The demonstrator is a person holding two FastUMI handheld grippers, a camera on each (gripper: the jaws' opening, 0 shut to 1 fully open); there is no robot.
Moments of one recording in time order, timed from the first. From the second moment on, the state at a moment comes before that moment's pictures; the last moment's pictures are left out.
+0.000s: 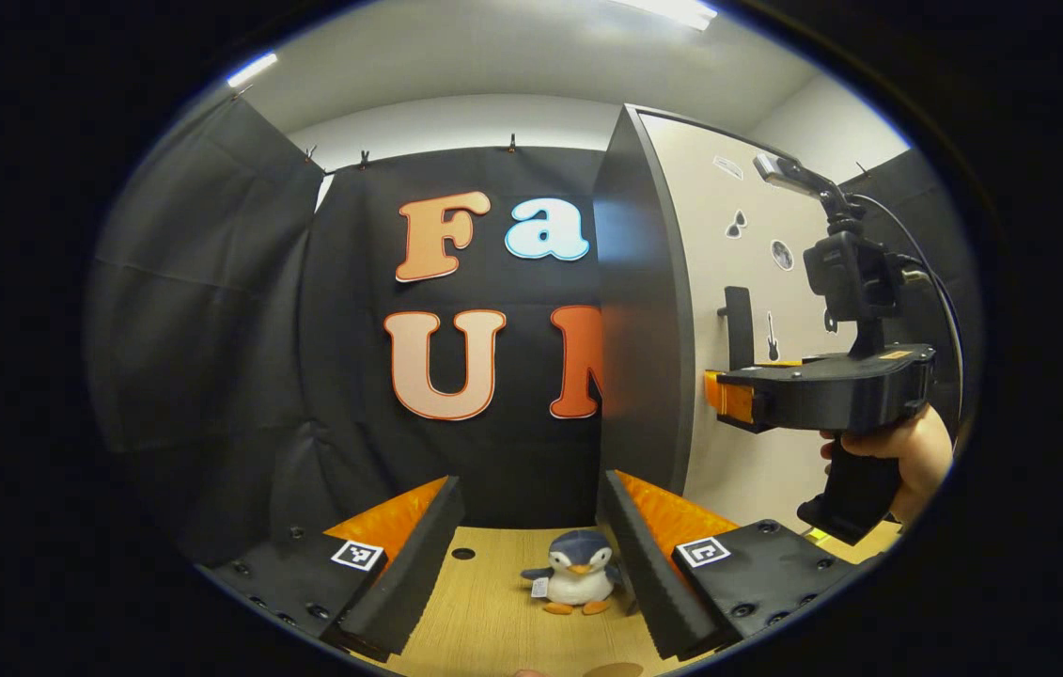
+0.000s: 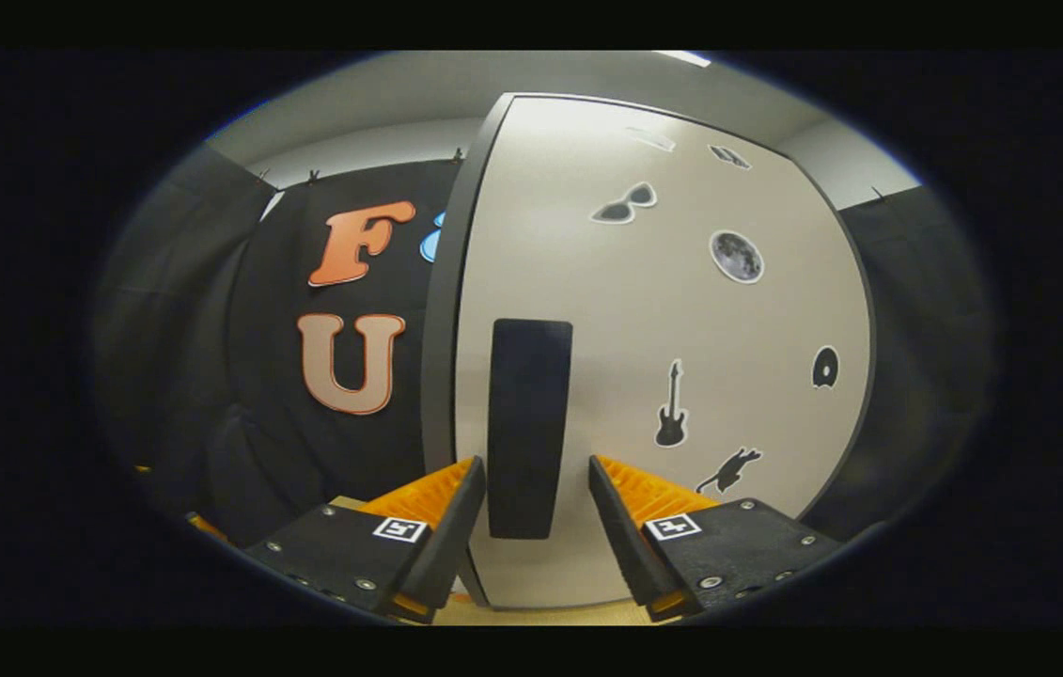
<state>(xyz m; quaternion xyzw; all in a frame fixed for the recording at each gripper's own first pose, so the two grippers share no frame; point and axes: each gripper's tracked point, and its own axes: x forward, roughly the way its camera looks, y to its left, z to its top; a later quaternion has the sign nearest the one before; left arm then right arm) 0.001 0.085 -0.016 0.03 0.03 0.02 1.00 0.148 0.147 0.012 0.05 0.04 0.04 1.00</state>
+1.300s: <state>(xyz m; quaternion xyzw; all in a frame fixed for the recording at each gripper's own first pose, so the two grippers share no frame) -0.013 0.060 -0.028 0.00 0.04 0.01 1.00 0.096 0.145 0.024 0.11 0.04 0.10 0.99</state>
